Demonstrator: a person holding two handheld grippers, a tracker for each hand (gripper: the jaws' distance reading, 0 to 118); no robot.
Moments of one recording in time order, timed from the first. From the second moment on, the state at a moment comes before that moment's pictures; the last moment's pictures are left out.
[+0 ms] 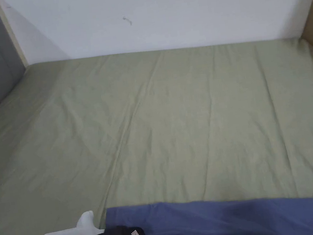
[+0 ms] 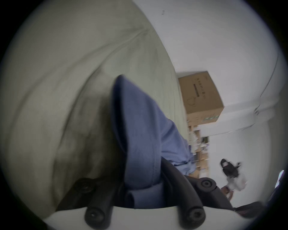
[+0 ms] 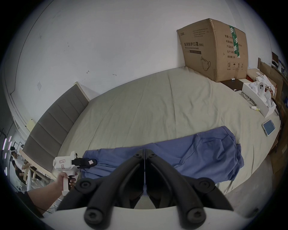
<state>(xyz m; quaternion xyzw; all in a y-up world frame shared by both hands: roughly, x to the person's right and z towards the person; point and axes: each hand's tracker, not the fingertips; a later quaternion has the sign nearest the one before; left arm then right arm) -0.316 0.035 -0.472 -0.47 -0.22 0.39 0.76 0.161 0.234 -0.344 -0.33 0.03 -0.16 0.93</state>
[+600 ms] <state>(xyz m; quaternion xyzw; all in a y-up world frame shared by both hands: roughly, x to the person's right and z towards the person) -0.118 0.149 -0.461 -0.49 -0.23 0.18 0.82 0.223 0.220 -0.308 -0.33 0.03 -0.24 0.91</state>
